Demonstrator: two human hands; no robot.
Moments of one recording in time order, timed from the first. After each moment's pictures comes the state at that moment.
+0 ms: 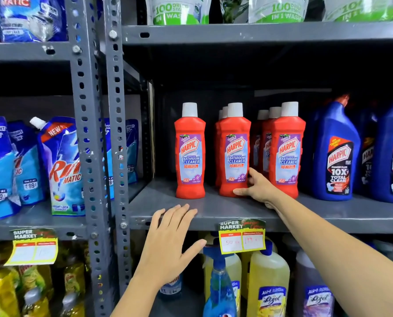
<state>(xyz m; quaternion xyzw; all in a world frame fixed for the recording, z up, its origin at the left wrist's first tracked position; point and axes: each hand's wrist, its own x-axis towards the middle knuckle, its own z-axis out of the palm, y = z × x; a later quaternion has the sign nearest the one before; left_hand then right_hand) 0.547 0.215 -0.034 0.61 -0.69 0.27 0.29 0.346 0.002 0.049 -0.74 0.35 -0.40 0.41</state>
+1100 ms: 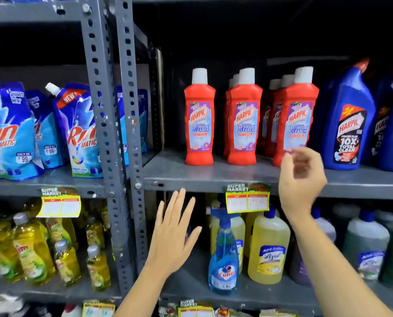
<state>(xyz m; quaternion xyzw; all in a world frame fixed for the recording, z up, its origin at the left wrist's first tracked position) 0.548 0.238 -0.111 0.63 -0.67 0.25 0.31 0.315 0.112 0.004 -0.52 0.21 -0.82 0.09</state>
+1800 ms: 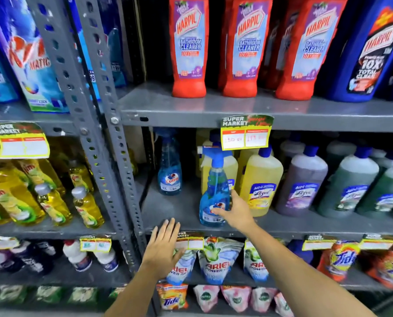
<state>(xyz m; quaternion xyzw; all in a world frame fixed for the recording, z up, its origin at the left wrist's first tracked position) 0.558 0.266 -0.326 0.73 -0.68 -0.02 0.03 0.353 0.122 -0.238 -0.74 0.51 -0.27 0.35</state>
